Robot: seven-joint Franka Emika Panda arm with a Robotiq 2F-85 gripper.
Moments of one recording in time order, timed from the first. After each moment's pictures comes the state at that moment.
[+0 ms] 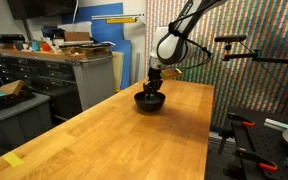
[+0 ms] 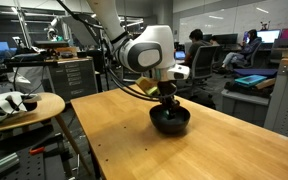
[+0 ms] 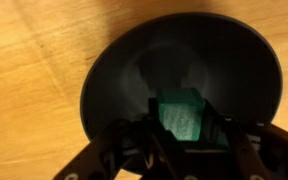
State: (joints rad) arm -0.09 0.47 0.00 -2.17 0.09 2.83 0.09
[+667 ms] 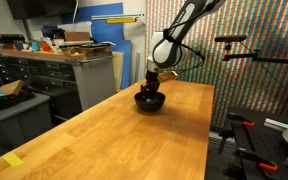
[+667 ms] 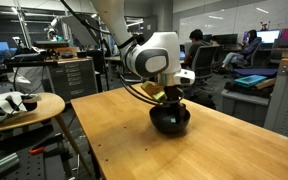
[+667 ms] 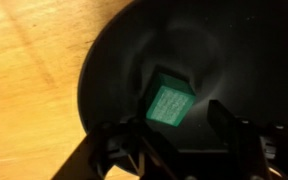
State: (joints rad) arm -0.11 0.55 0.00 -2.09 0.09 2.83 0.04
